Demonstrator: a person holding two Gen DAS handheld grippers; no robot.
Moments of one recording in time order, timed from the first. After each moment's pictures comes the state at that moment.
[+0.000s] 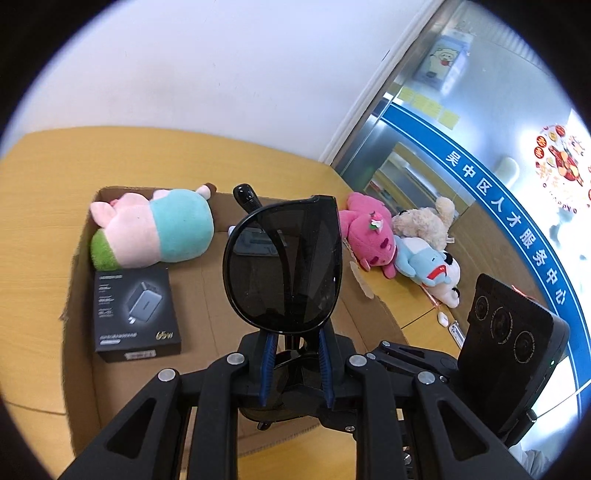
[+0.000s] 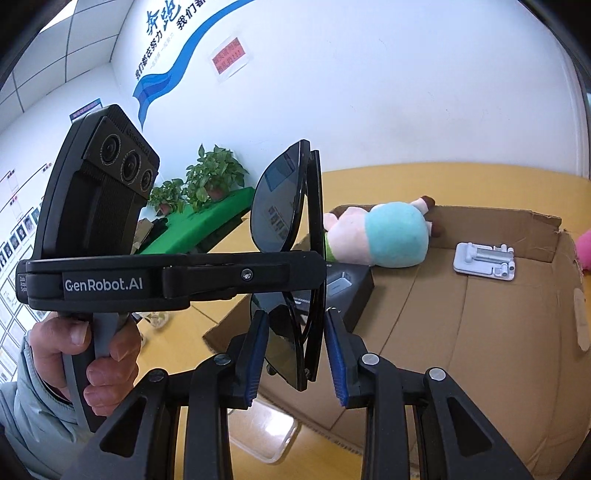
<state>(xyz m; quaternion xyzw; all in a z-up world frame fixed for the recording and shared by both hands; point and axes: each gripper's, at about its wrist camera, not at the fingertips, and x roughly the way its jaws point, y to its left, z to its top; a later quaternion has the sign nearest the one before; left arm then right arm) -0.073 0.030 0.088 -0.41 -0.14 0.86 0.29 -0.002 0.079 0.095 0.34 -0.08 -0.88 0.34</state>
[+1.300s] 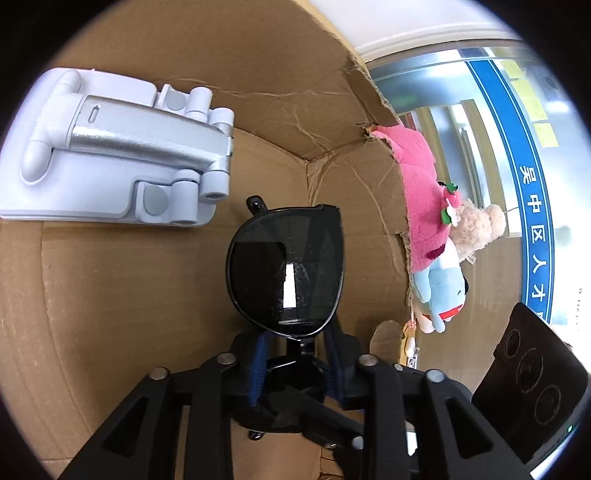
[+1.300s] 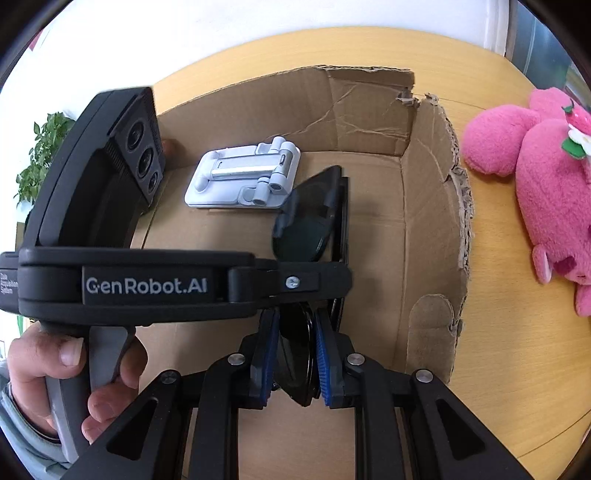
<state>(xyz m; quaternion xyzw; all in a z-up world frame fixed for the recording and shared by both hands) -0.238 0.220 -0.103 -0.62 -0.28 0.65 0.34 -0.174 0.237 -0.011 0.59 -0.06 -0.80 0.12</state>
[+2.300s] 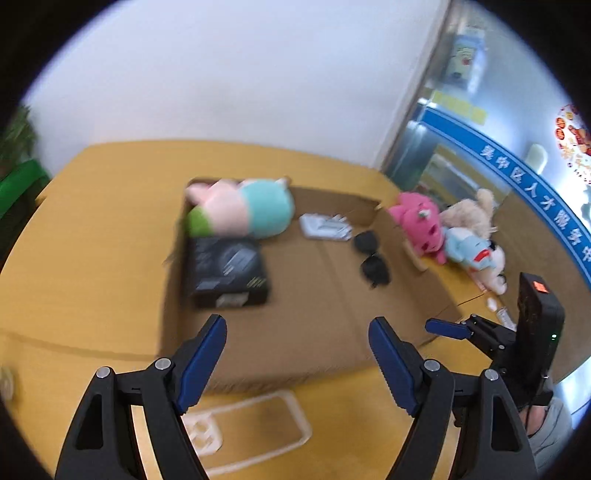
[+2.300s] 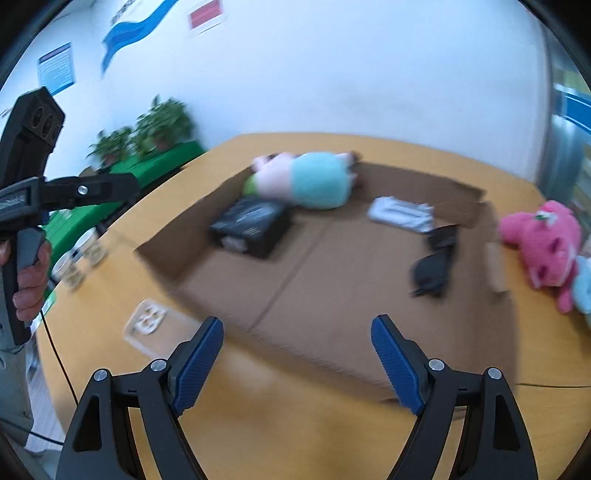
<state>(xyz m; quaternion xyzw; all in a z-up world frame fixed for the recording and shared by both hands) 0.021 -0.042 0.078 -0.39 -0.08 0.90 0.17 0.059 0.112 0.062 0.39 0.04 -0.89 0.24</state>
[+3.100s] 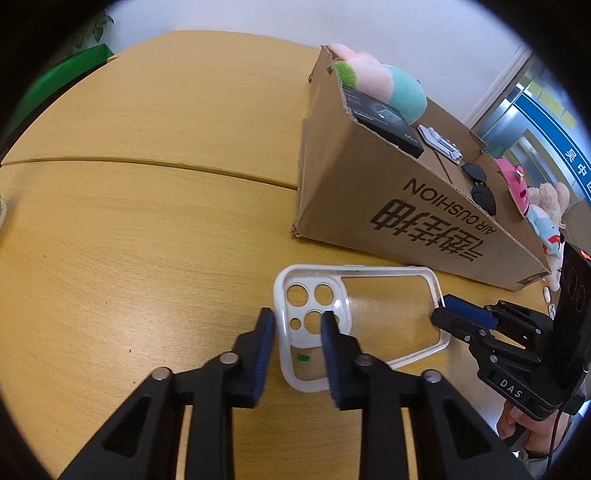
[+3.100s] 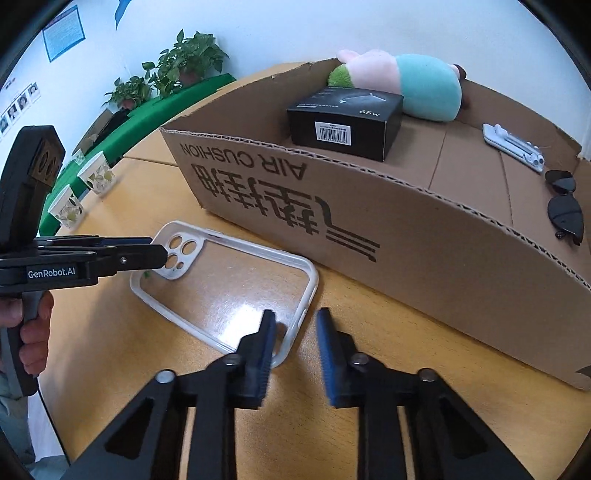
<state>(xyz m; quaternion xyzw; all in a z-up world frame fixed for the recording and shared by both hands) 0.050 -0.111 -0.057 -0.51 -0.14 0.84 0.07 0.067 -0.001 -0.045 0.47 0.06 -0.83 0.28</state>
